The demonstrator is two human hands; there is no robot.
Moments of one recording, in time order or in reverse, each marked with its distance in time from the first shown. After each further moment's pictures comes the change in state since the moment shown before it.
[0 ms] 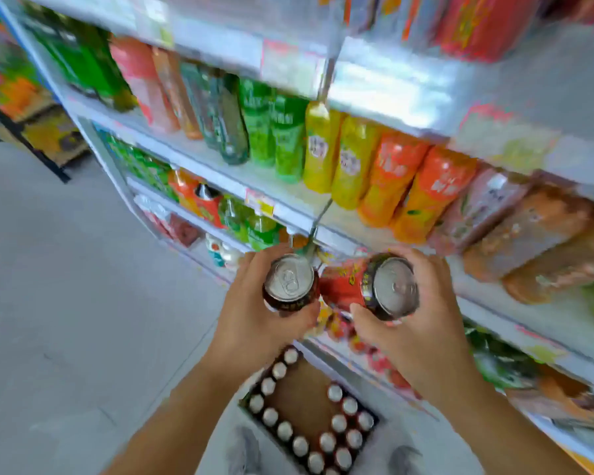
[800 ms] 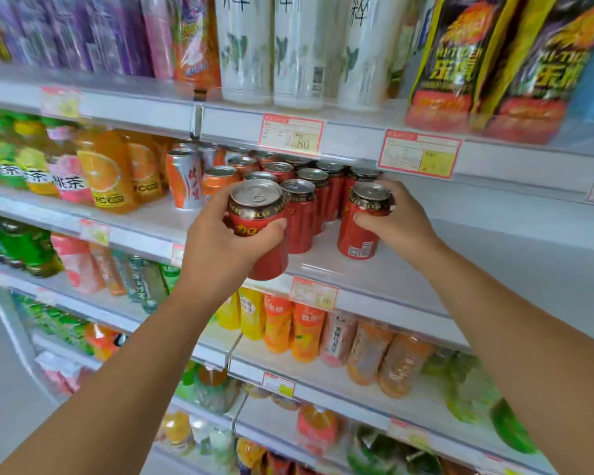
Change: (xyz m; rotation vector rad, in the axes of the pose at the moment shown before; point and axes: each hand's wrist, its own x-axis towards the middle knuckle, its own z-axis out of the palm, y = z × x) left_hand 0.112 0.243 -0.004 -0.272 0.147 0.392; right_hand 0.182 -0.082 -0.213 -0.056 0.287 -0.051
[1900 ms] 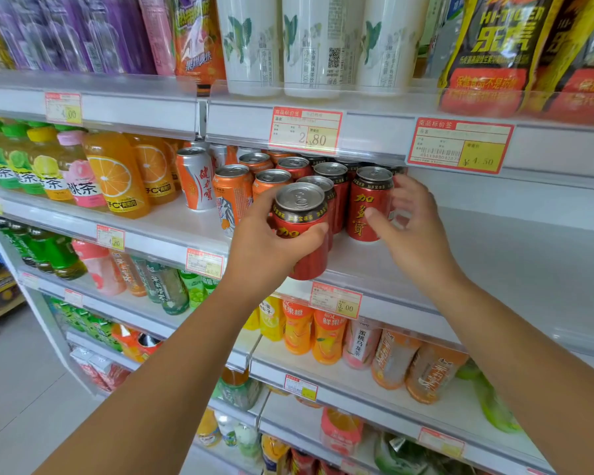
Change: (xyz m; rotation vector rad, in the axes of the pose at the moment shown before) left_hand 0.023 -0.019 0.030 -0.028 -0.111 -0.034; right_hand -0.011 0.015 0.029 0.106 0.088 -0.032
